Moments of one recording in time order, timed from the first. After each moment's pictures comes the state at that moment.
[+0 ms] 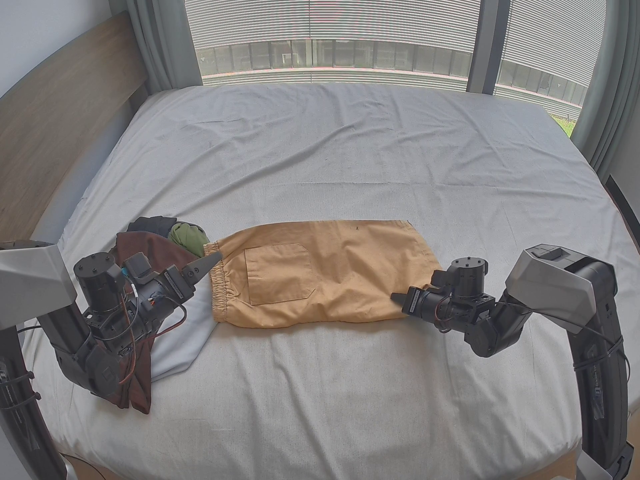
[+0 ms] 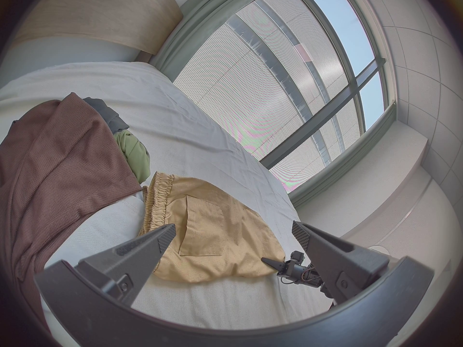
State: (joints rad) left arm -0.13 2.11 -0.48 -1.53 -0.37 -0.68; right arm 0.29 2.57 -1.15 -1.02 0.33 0.54
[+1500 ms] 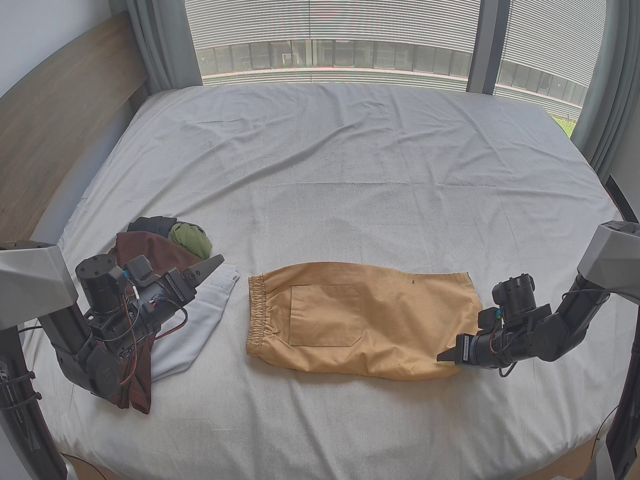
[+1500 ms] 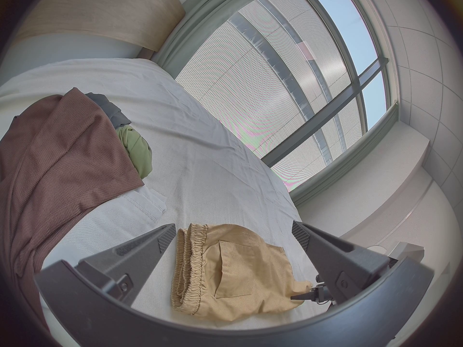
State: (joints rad) left arm -0.13 2.12 -0.48 -1.52 -0.37 -0.68; right arm 0.23 2.16 -0.68 -0.55 0.32 0.39
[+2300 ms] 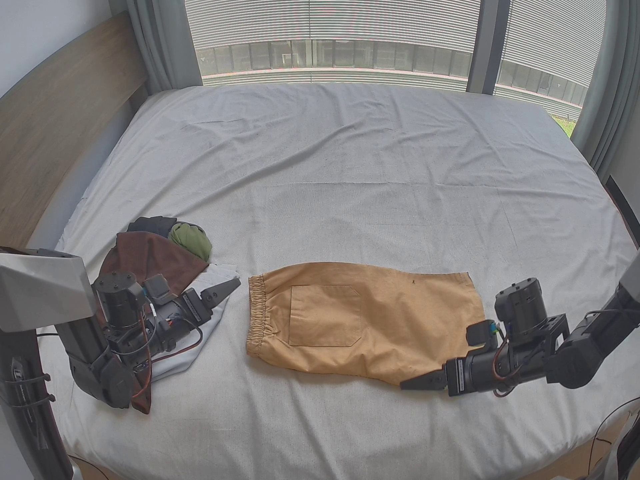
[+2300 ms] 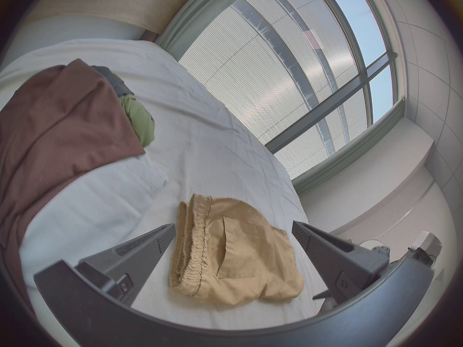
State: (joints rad) left arm -0.18 2.20 -0.46 -1.54 -0.37 -0.68; right arm 0.45 1.89 -0.52 -0.52 0.42 0.41
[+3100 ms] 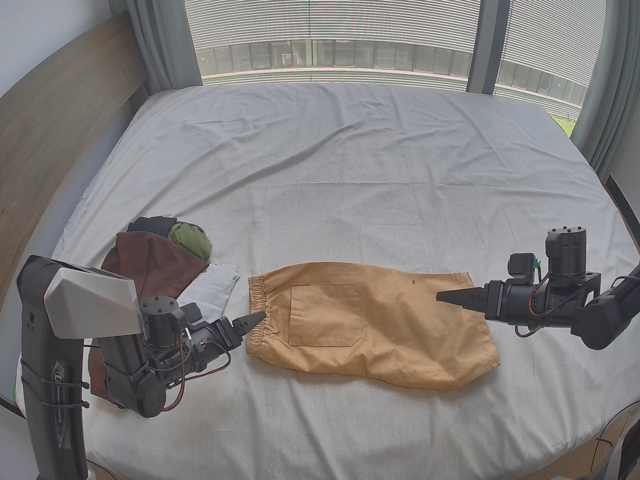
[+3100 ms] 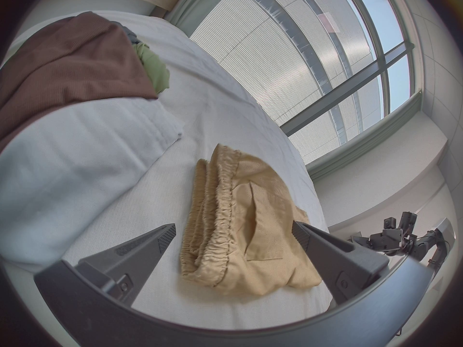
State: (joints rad) left arm -0.26 2.40 -0.54 -1.53 -0.30 -0.68; right arm 0.22 1.83 -0.61 -0.70 0.54 0.41
